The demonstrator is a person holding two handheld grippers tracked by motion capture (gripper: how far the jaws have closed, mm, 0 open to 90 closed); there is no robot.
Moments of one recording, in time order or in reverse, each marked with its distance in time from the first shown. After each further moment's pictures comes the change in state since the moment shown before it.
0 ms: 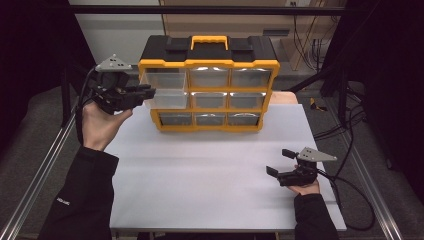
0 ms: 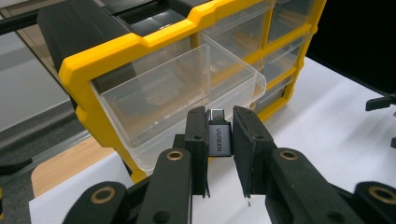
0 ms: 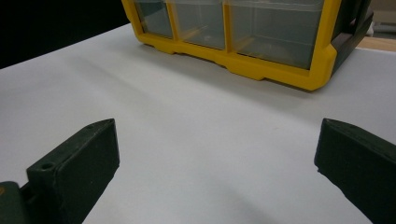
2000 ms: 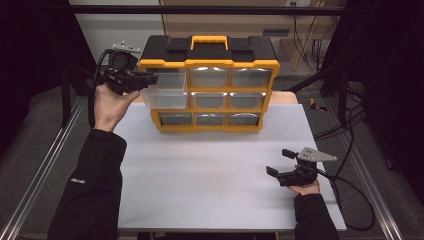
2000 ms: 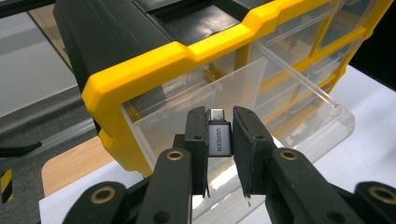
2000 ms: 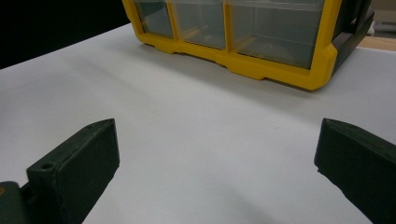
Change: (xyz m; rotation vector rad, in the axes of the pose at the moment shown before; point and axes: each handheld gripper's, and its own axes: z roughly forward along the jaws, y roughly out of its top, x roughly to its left) left arm 0.034 0.019 0.045 0.060 0.038 -0.054; right arm 0.000 0.000 0.000 0.001 0.002 0.000
